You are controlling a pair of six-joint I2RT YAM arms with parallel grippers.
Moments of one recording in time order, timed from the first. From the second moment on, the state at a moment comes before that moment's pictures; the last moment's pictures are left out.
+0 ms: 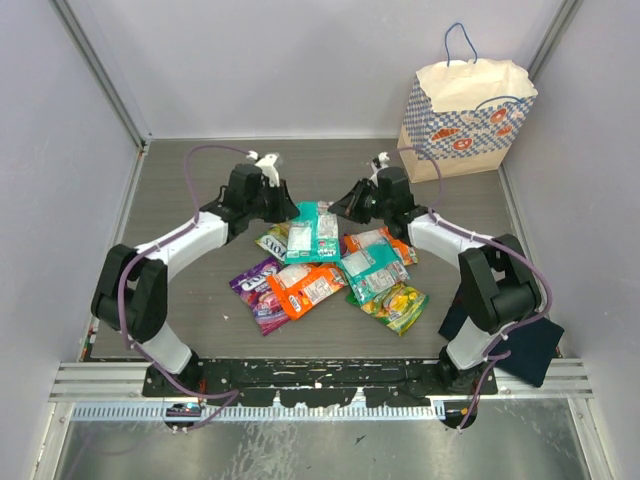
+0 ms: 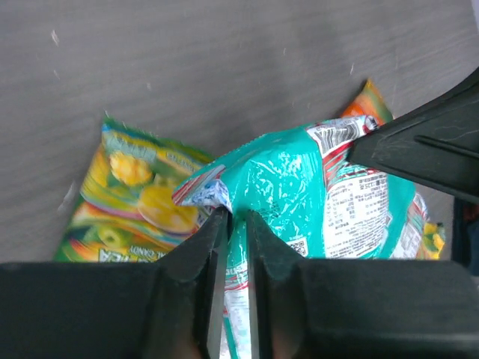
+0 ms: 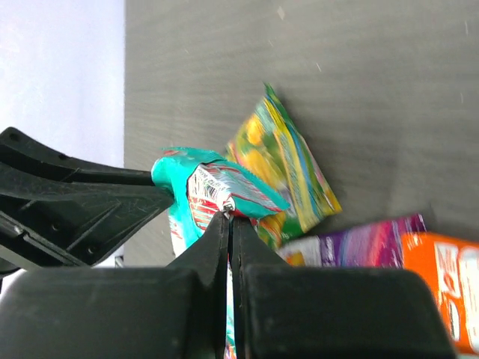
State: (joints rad) left arm -0.45 1.63 1.08 -0.03 0.28 -0.40; right arm 0.41 1.68 0.98 0.19 -0.38 0.89
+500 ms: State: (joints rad) left arm -0.31 1.62 1.40 -0.15 0.13 -0.35; right arm 0.44 1.70 1.32 0.13 0.07 0.39
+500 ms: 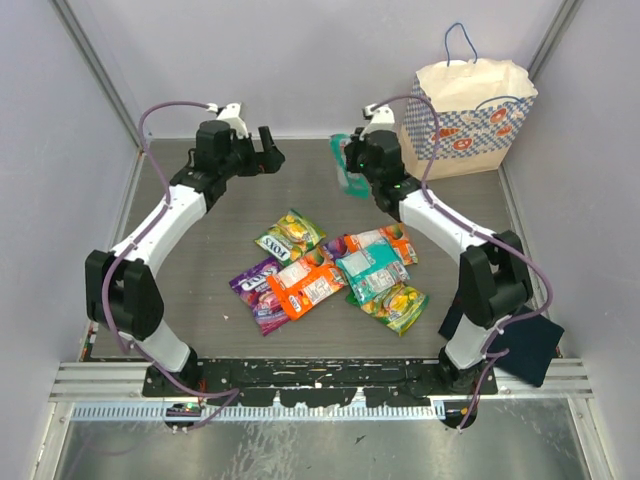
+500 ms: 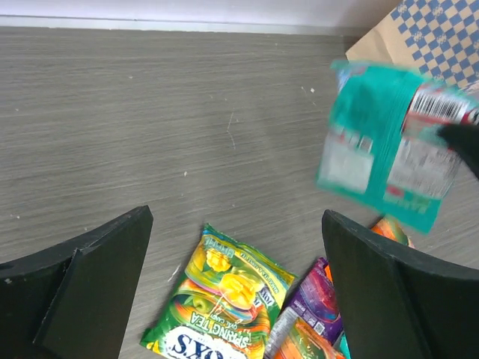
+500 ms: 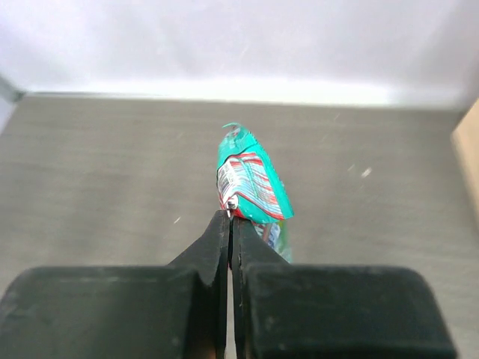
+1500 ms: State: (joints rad) left arm -0.42 1.75 1.43 -0.33 0.37 0.29; right arm 0.28 1.29 0.78 0.64 -0.19 0.44
